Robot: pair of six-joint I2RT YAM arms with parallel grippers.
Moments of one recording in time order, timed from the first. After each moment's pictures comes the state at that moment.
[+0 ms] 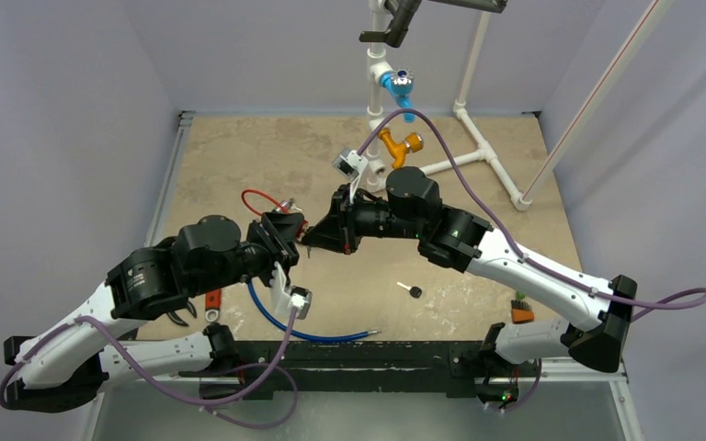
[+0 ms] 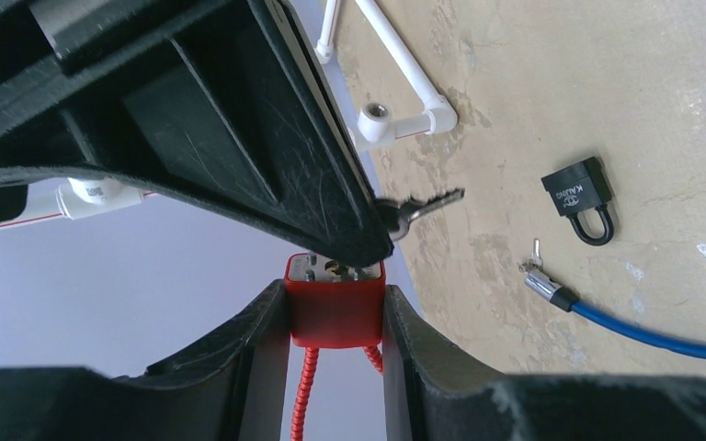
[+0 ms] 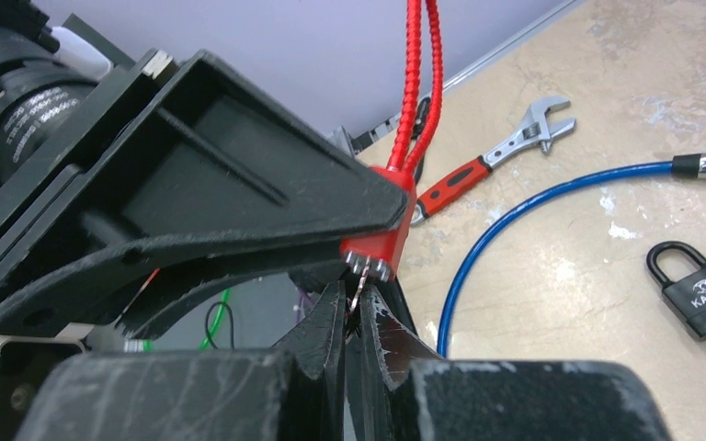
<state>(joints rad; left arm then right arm) -1.10 0.81 1.25 -0.90 -0.10 1.39 1.02 1.29 1.30 -0.20 -0.37 0.49</state>
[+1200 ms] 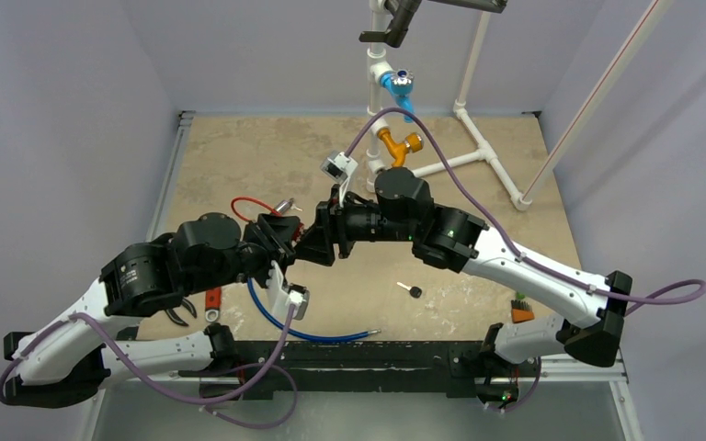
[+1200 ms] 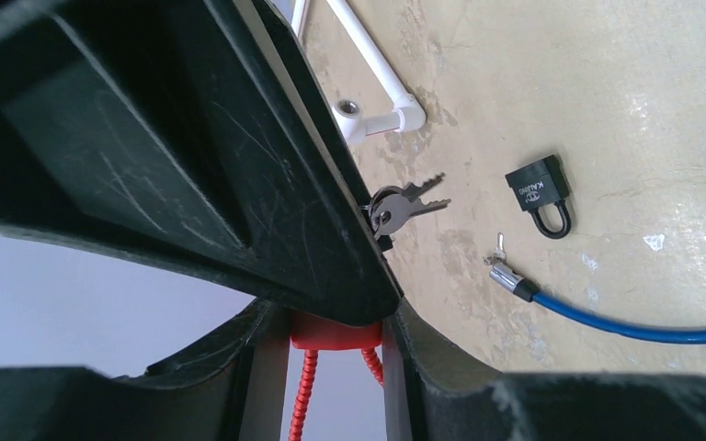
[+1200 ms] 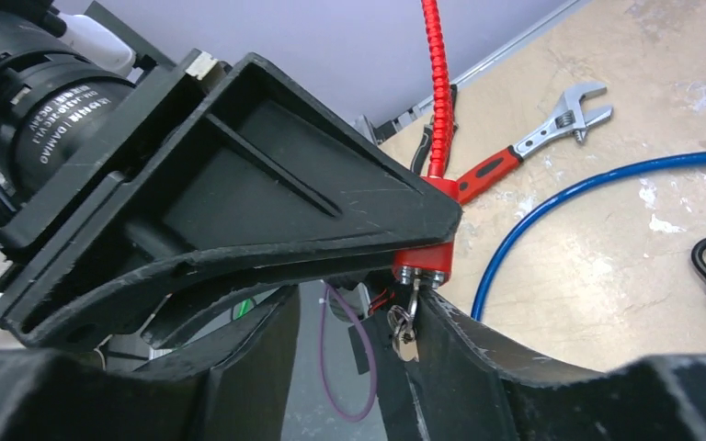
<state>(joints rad) -1.12 0.83 1.34 -1.02 -0.10 1.30 1.06 1.34 1.38 -0.26 -0.33 0.52</state>
